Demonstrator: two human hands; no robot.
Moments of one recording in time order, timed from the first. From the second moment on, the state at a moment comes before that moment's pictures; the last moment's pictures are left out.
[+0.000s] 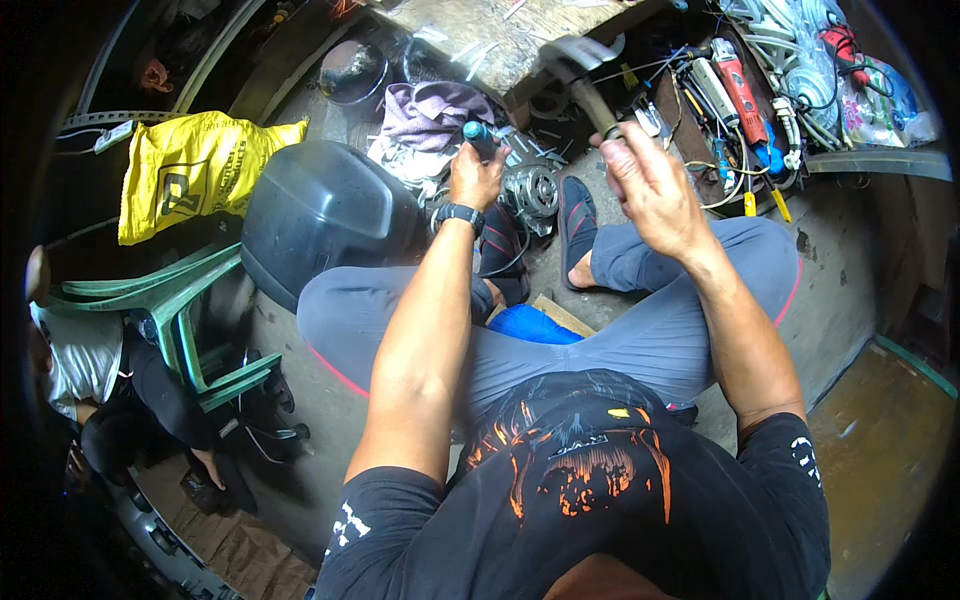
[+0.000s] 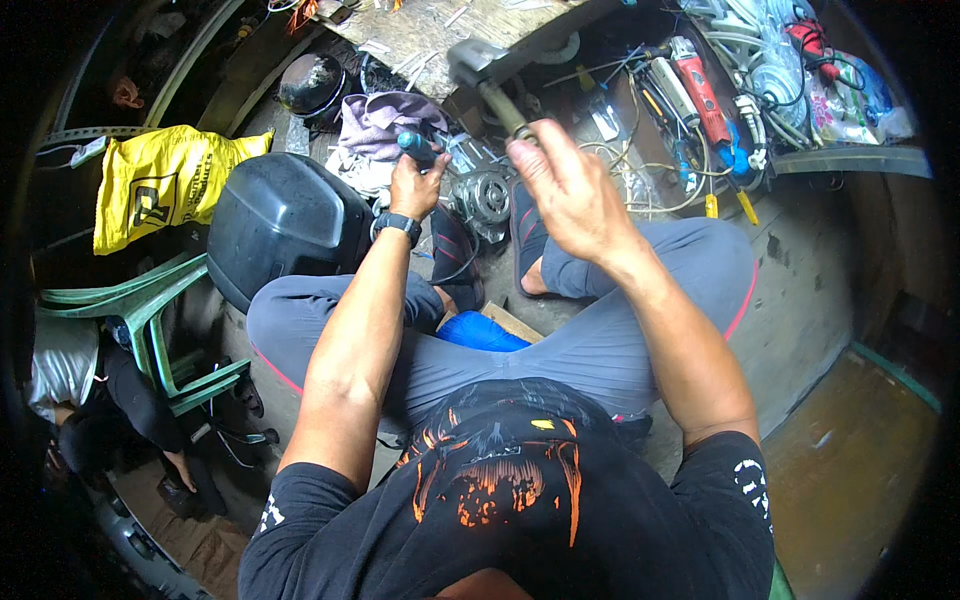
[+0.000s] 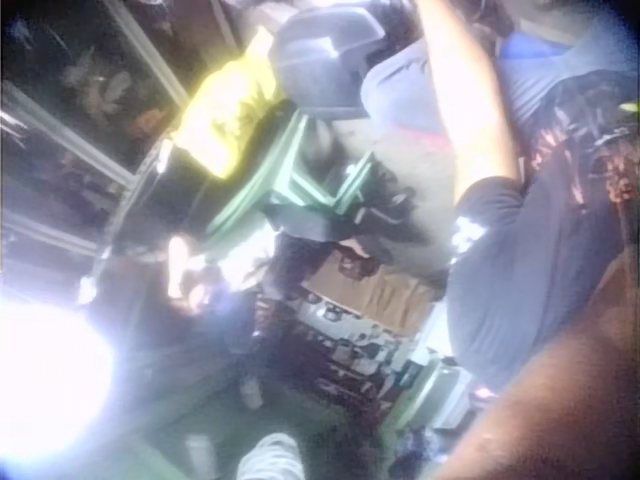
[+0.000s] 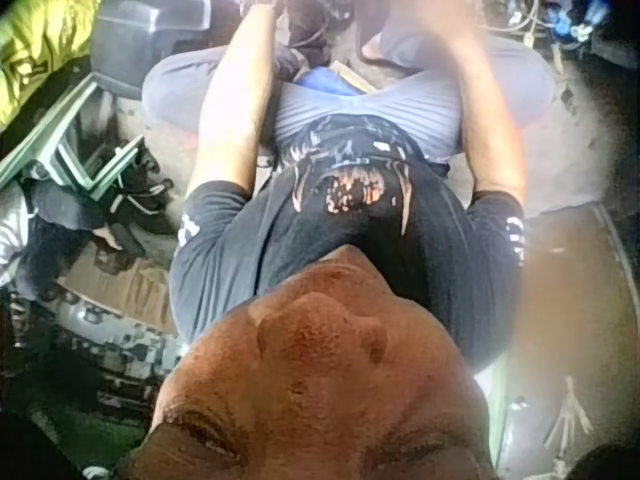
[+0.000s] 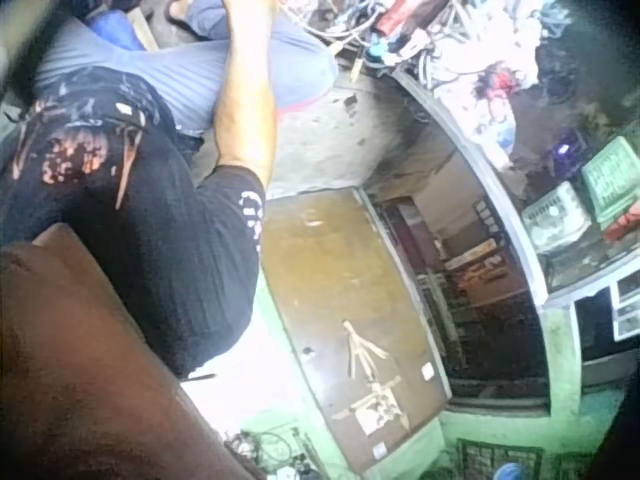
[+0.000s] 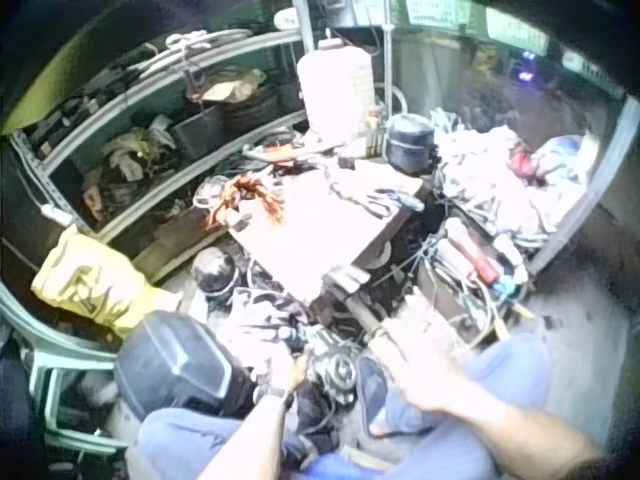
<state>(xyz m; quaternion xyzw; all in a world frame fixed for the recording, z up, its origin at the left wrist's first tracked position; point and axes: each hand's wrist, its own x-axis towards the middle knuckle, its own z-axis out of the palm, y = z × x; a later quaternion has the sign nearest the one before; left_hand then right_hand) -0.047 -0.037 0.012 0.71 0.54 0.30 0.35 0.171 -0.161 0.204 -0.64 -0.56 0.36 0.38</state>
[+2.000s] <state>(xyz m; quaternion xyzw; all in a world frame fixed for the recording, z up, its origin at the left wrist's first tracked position) -0.023 -0.038 0.014 0.66 0.57 0.38 0.31 0.124 -0.087 0.205 -0.60 -0.71 0.27 0.25</state>
